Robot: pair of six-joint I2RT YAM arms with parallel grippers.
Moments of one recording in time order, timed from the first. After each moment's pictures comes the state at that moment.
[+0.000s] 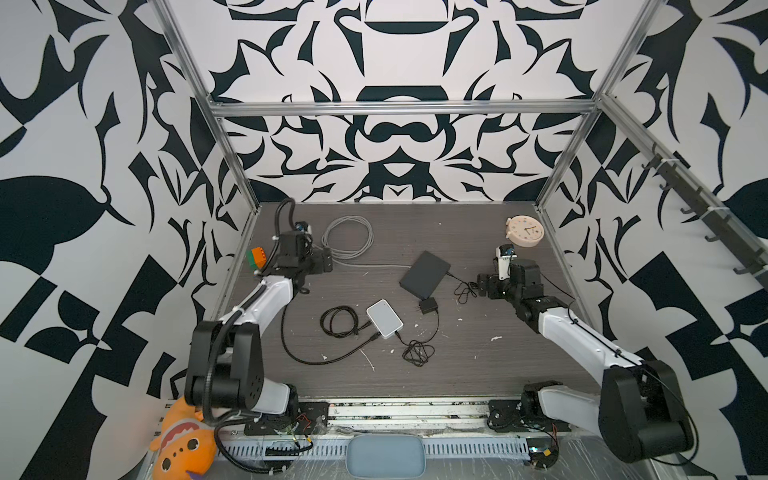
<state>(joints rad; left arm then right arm) -0.08 1.39 0.78 -0.07 -0.01 -0.09 0.14 1.20 0.54 -0.01 0.07 0.05</state>
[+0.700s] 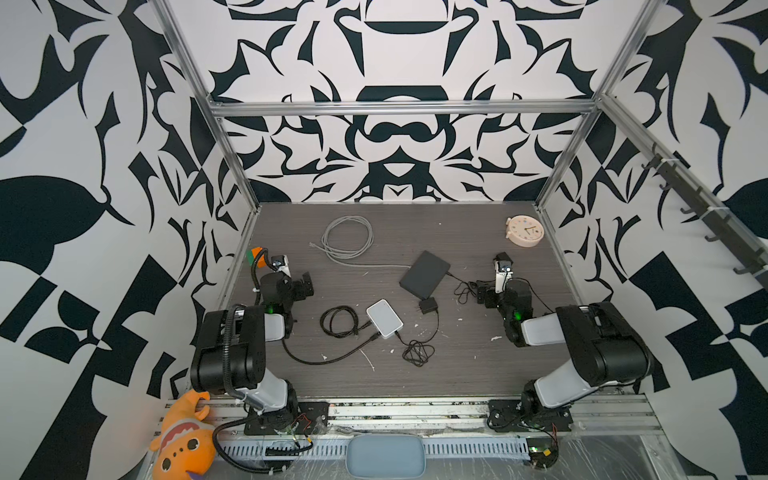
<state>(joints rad) 0.10 1.55 0.39 0.73 0.06 -0.08 0.09 1.57 0.31 0.79 0.13 -0.01</state>
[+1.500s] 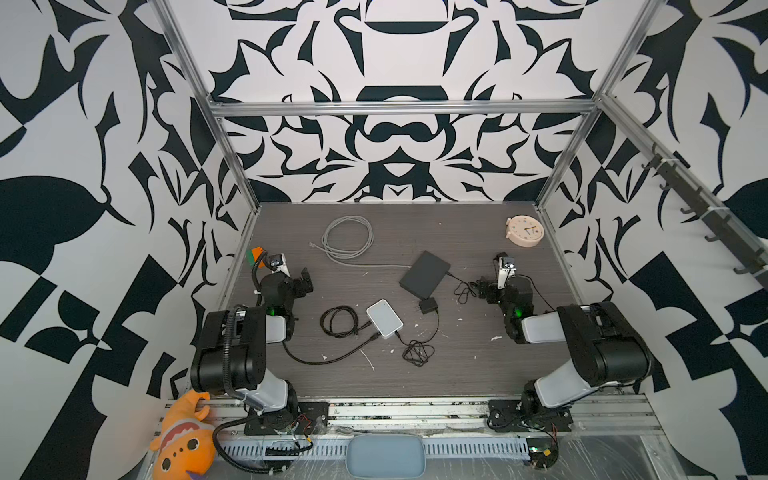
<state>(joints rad) 0.08 1.55 0.36 0.82 -0.03 -0.12 0.09 1.57 0.33 0.79 0.17 0.00</state>
